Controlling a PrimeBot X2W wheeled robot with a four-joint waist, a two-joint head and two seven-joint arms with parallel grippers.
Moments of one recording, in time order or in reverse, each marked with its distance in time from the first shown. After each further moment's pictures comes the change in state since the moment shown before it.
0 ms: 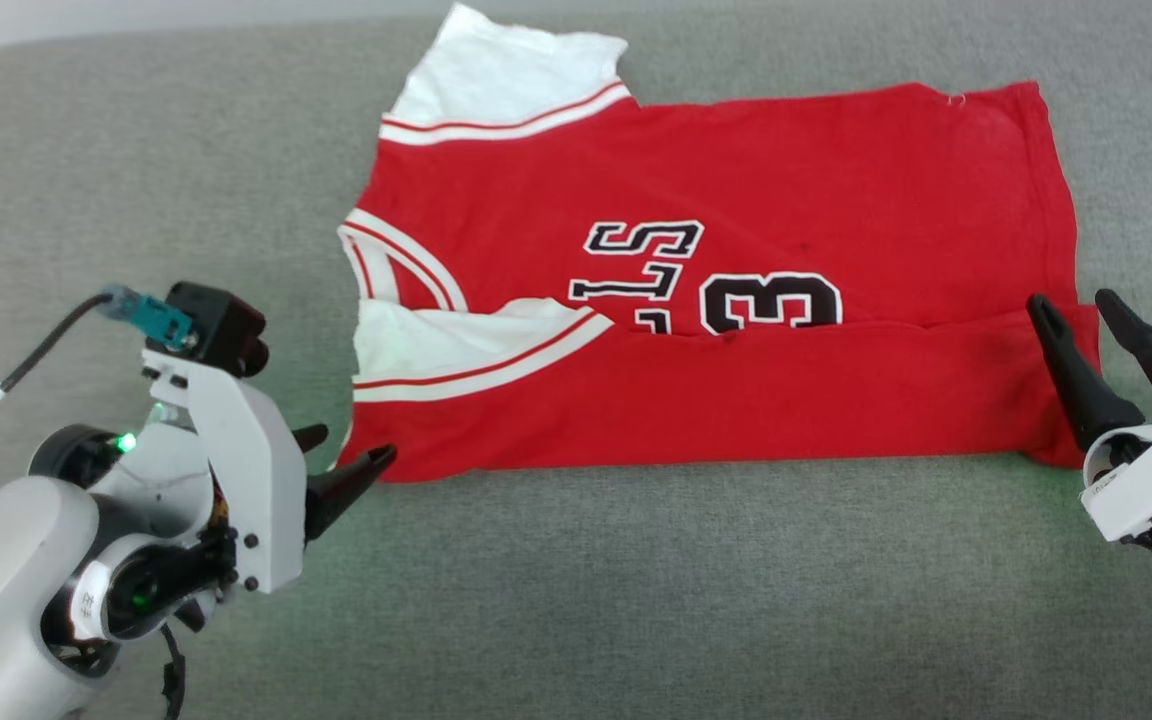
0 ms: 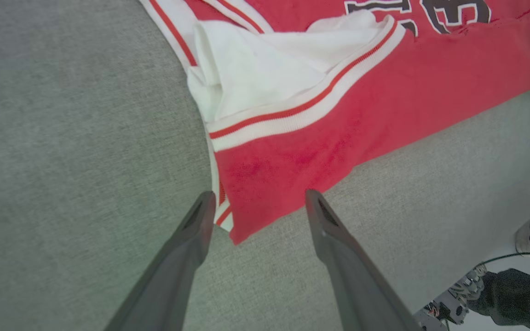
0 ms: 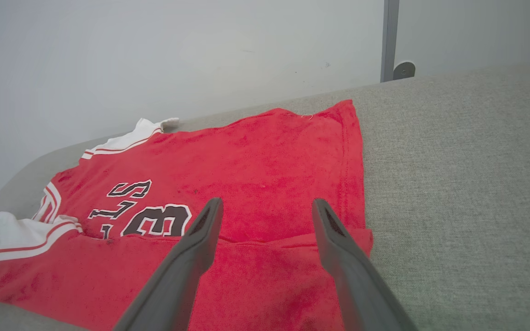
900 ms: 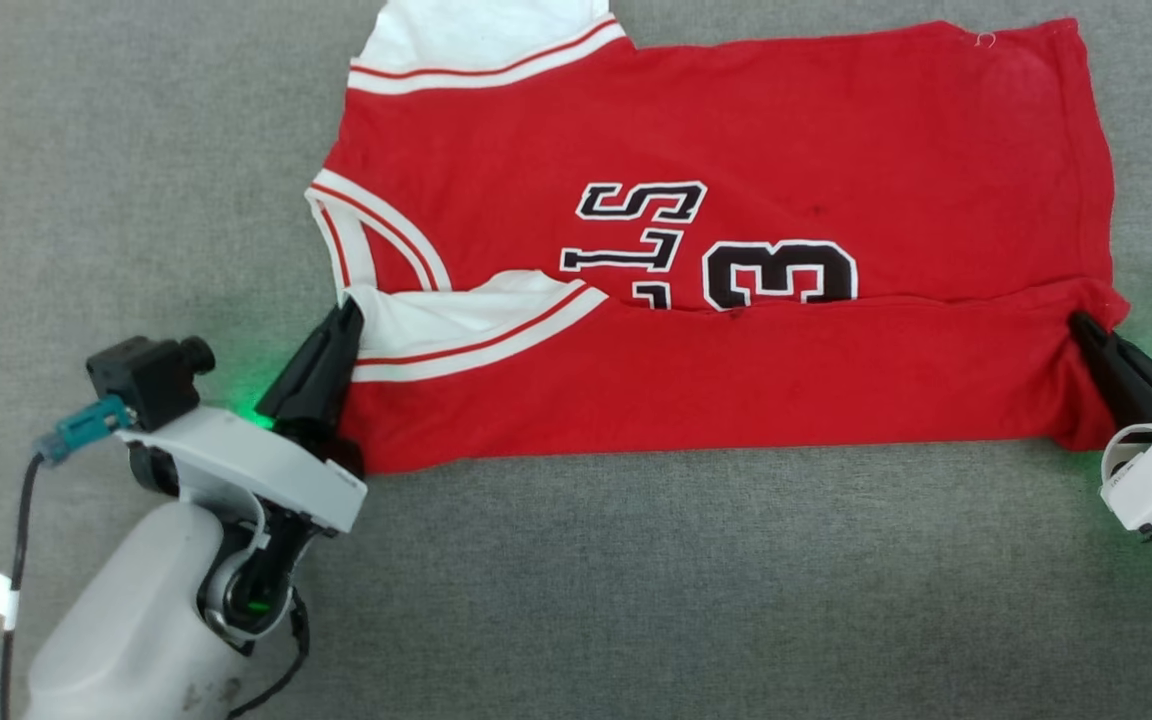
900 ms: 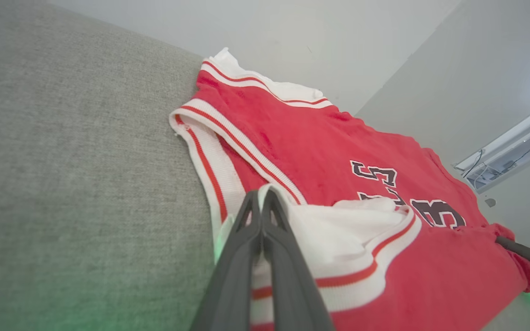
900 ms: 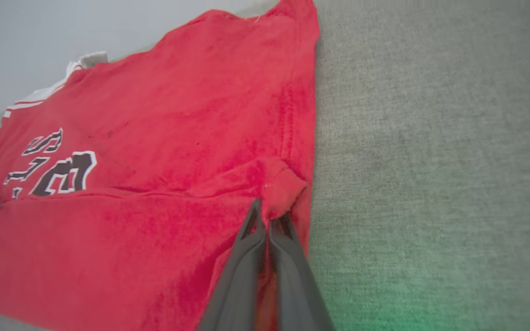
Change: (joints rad) left arm 0.041 -0.370 0.132 0.471 0.131 -0.275 -0.913; right arm -0.048 -0.050 0.021 0.133 0.071 0.000 0.053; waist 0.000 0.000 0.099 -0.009
